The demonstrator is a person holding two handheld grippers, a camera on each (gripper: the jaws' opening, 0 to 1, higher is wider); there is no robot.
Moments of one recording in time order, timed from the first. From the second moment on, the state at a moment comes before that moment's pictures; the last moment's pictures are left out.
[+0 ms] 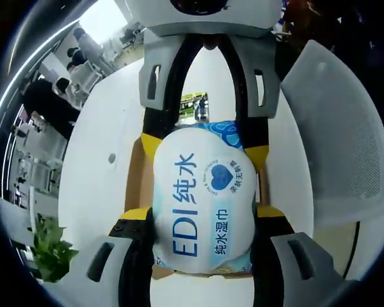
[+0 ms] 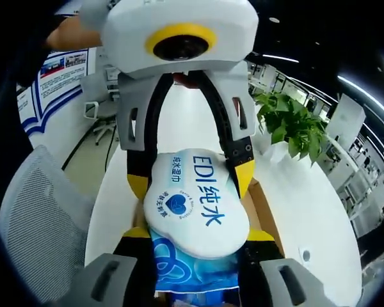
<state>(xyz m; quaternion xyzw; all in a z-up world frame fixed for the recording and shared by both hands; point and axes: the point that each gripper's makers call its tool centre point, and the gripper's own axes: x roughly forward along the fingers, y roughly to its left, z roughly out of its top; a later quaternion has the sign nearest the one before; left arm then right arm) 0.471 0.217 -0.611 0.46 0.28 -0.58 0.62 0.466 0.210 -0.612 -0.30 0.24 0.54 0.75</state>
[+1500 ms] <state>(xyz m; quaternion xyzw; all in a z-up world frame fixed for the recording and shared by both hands) 0.460 0.120 -0.594 0.45 0.25 -0.59 0.62 0.453 0.110 -0.592 -0.33 0.26 0.51 0.75</state>
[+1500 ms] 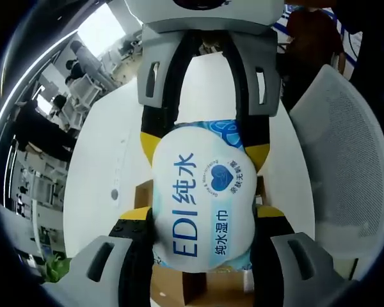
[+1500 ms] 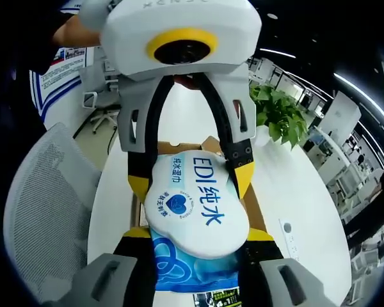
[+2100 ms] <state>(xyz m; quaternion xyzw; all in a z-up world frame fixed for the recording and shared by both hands) 0.465 0.082 -0.595 0.45 0.24 -0.59 0.62 0.458 0.075 -0.592 -0.33 0.26 0.51 0.75</state>
